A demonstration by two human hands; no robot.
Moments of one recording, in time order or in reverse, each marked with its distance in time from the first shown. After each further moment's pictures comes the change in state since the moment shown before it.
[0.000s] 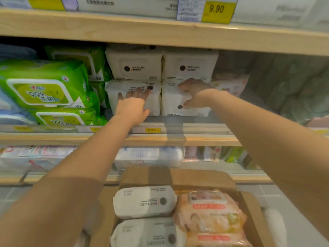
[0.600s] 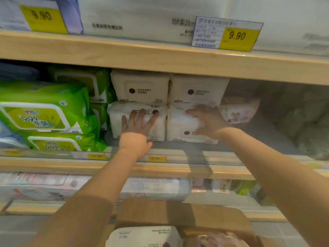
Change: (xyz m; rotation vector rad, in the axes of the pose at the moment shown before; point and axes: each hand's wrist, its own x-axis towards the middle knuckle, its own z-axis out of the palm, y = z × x) left_hand 0.020 -0.011 0.052 0.121 0.105 -0.023; right_hand 0.026 0.035 0.041 0.113 0.183 -0.012
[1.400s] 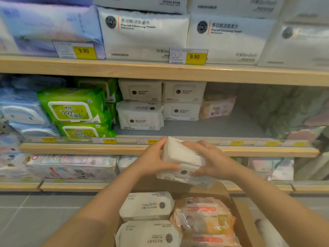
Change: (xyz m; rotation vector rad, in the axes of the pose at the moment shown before) left_hand -0.143 0.068 -0.091 -1.231 -0.357 0.087; right_hand -0.209 -0.055 -0.017 0.331 -0.122 -0.118
